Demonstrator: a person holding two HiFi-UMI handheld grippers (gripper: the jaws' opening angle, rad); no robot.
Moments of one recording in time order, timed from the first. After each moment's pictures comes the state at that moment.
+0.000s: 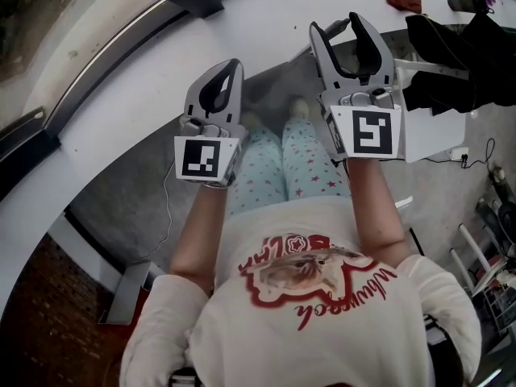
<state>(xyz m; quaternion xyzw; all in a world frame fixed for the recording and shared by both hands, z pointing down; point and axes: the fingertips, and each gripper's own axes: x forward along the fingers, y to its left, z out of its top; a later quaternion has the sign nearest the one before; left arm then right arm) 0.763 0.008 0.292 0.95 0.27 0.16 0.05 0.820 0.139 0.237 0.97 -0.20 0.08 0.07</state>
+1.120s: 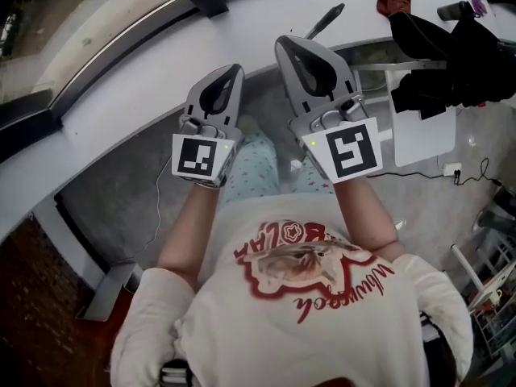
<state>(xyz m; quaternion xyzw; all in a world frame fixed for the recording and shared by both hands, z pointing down) 0.699 0.023 0.244 0.95 0.27 0.13 0.02 0.732 0.077 0.150 0.94 -0.35 0.03 -0.02</state>
